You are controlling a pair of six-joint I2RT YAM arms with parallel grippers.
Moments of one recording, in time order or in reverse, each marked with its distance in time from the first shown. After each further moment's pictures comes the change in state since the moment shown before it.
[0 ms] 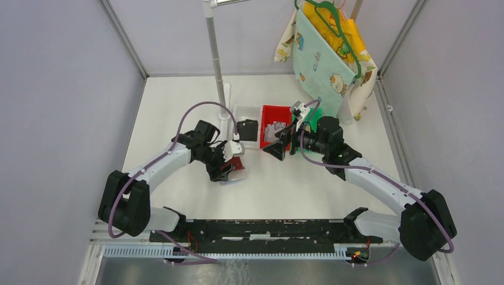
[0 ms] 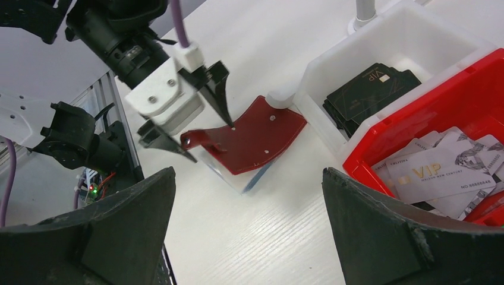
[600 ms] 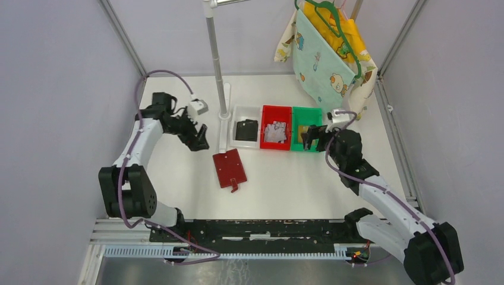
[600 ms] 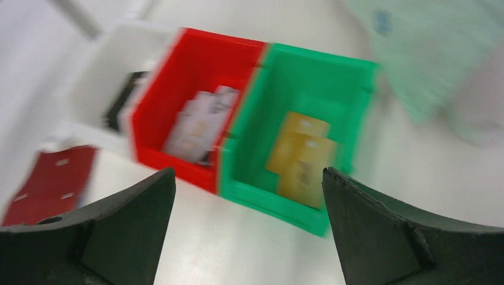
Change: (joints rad) left arm 0.363 0.106 0.332 -0.274 0.204 0.027; right arm -0.140 -0.182 -0.129 -0.104 0.499 -0.087
